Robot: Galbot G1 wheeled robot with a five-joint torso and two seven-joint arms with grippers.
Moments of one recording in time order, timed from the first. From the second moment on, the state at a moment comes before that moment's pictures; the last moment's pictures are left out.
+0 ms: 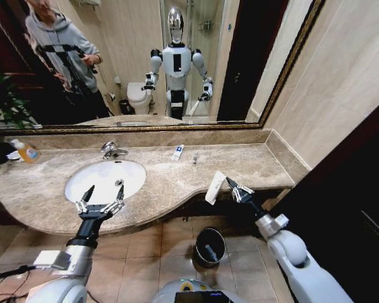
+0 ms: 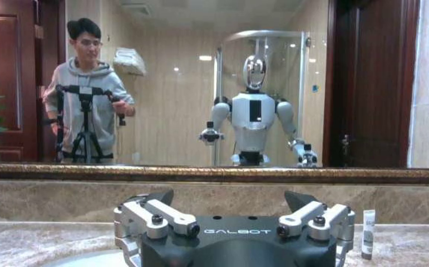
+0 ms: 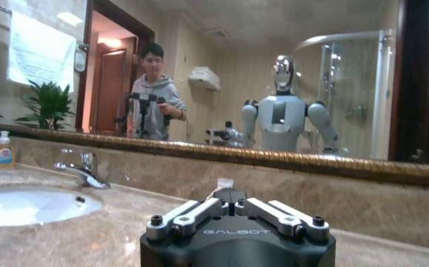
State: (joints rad) left arm 1.84 -1.36 -0.82 -2.47 -0.37 0.04 0.05; right arm -1.54 1.10 0.58 1.98 0.38 0.29 -0.30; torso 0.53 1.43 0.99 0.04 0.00
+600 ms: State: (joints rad) left arm 1.84 -1.36 -0.82 -2.47 -0.37 0.04 0.05; right arm -1.64 1.18 0.51 1.65 0.29 0.42 -0.29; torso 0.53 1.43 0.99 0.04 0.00
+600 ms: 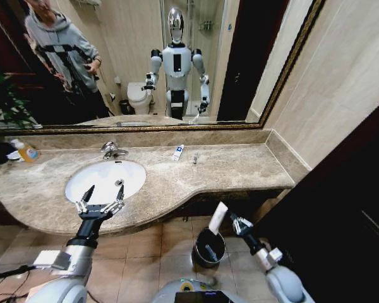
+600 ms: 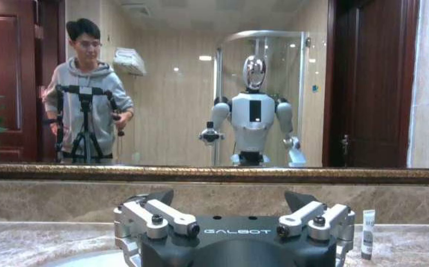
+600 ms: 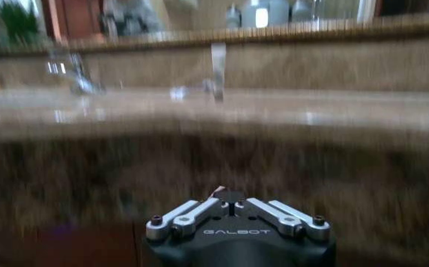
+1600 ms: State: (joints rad) left arm 1.84 -1.36 -0.82 -2.47 -0.37 0.04 0.05; right arm -1.19 1.39 0.40 0.79 -0.06 0.53 -0.28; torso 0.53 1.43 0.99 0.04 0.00
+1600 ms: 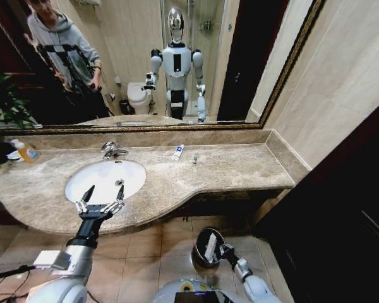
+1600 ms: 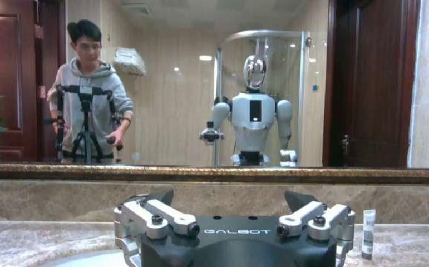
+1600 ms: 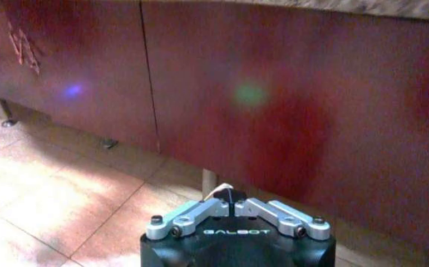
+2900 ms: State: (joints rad) left arm 1.84 -1.36 -0.82 -2.47 -0.37 0.04 0.05; right arm -1.11 1.39 0.43 0.65 -0.11 0.48 -0.29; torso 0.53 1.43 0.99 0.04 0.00
